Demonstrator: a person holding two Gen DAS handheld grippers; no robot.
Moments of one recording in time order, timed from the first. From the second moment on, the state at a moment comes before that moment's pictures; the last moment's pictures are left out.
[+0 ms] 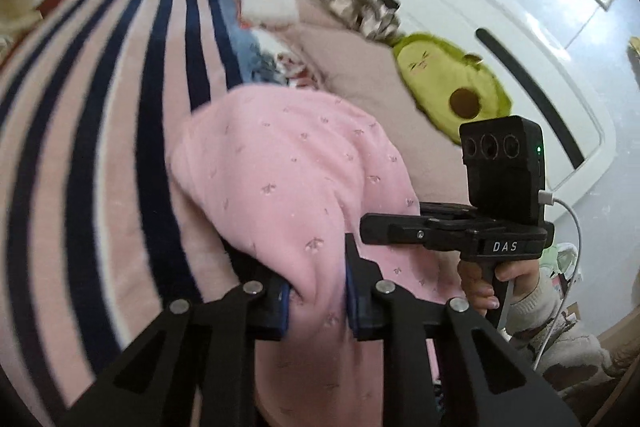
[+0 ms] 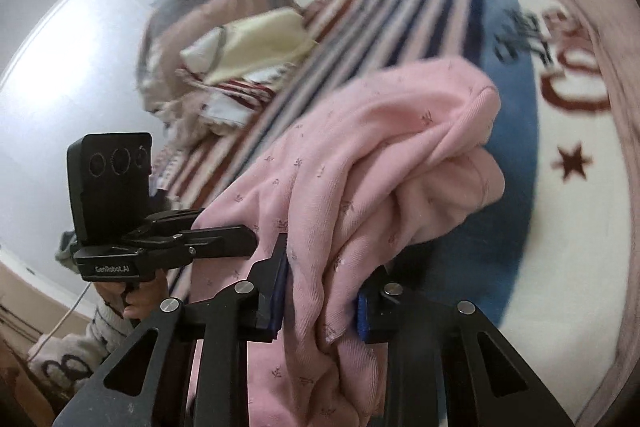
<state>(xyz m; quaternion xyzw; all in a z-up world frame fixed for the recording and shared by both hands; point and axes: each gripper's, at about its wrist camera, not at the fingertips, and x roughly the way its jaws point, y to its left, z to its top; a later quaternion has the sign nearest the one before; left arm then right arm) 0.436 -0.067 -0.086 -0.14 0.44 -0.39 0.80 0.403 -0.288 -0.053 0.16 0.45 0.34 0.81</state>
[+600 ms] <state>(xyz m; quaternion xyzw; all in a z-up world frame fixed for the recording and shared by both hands) 0.271 0.139 0.093 -0.12 0.32 -0.29 0.89 0.300 -0.096 0.099 0.10 0.35 0.47 0.80</state>
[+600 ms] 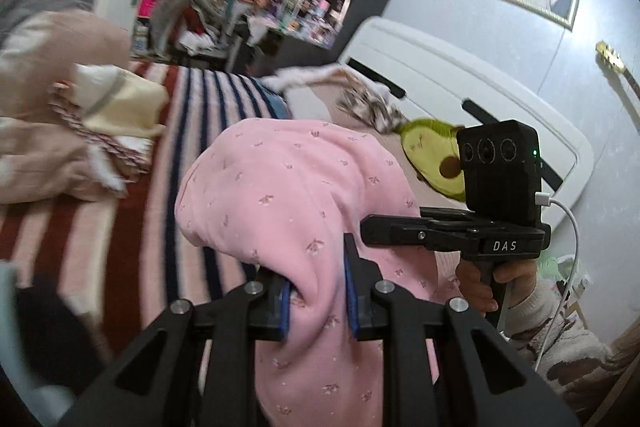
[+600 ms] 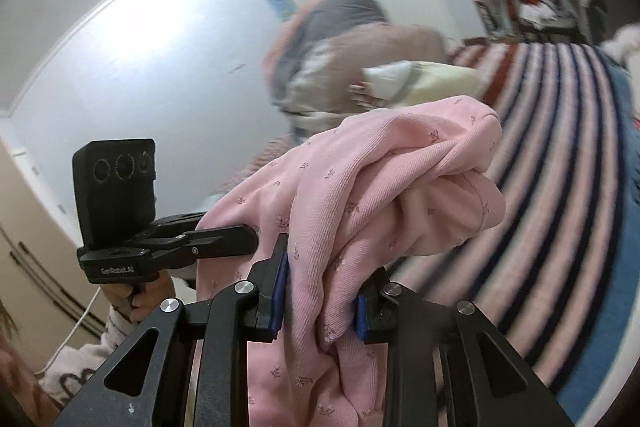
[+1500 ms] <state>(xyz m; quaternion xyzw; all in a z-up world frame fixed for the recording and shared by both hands) 0.159 0.437 0.097 -0.19 0.34 -0.10 0.91 0.273 0.198 0.079 0.04 0.42 0.60 0.69</state>
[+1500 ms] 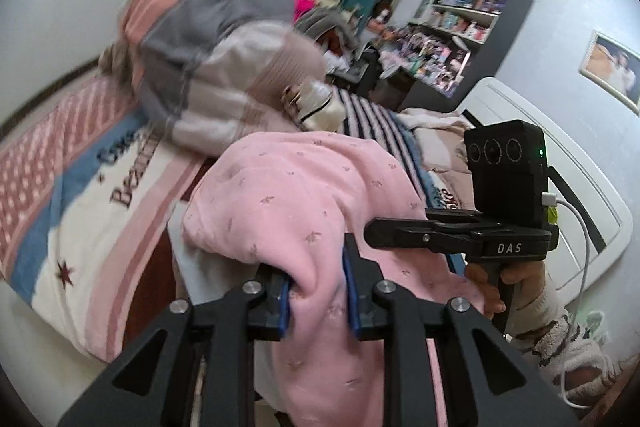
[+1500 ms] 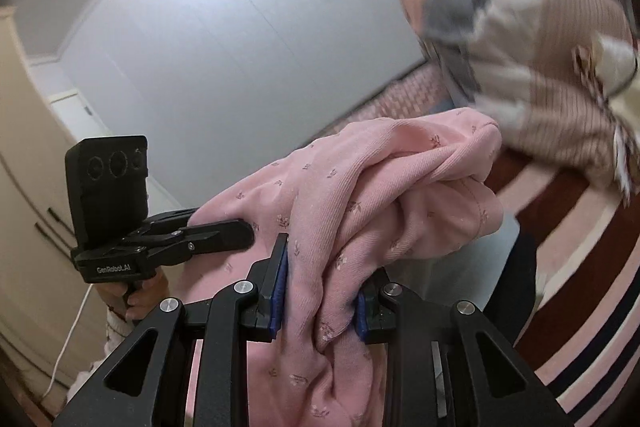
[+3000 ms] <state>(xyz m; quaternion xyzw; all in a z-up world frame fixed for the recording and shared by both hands) 0.191 0.468 0.058 -0.17 0.31 -0.07 0.93 0.299 0.224 0.060 -0.05 0.43 0.55 0.71</state>
